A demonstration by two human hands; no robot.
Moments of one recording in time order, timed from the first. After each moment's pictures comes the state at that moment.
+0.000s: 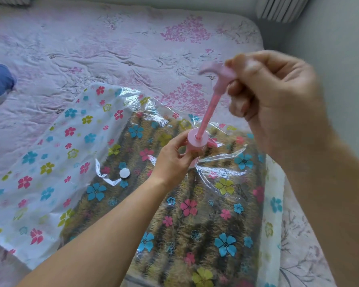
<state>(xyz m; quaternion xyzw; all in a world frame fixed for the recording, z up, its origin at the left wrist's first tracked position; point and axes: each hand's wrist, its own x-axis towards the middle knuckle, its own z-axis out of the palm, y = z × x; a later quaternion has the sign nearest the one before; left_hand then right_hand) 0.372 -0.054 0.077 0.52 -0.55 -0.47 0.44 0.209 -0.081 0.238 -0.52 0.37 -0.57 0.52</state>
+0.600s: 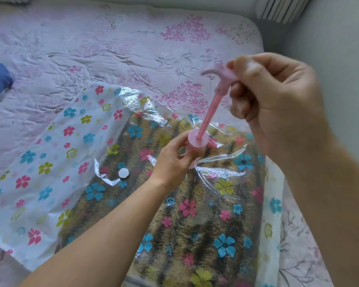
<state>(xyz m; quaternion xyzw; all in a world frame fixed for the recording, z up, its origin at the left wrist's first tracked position) 0.371 -0.054 0.073 0.53 -0.55 -0.47 0.44 0.209 -0.084 0.235 -0.52 0.36 -0.58 0.51</state>
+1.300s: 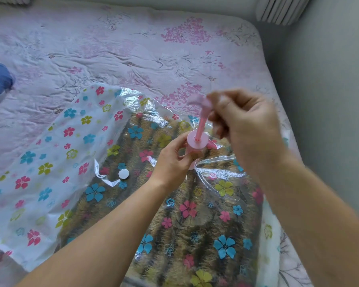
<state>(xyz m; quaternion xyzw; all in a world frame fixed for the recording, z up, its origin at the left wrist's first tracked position) 0.371 -0.054 0.074 0.53 -0.55 -0.46 0.45 0.225 -0.073 0.202 -0.49 0.42 -0.54 0.54</state>
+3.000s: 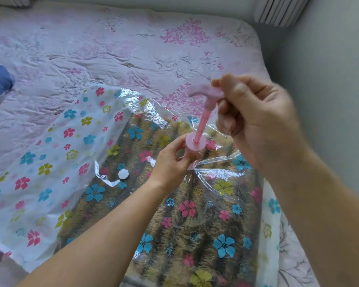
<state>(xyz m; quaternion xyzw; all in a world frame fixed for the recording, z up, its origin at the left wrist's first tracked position) 0.374 -0.051 0.068 0.51 -0.55 -0.47 0.46 0.217 -0.072 0.218 -0.49 0.33 -0.54 0.60</state>
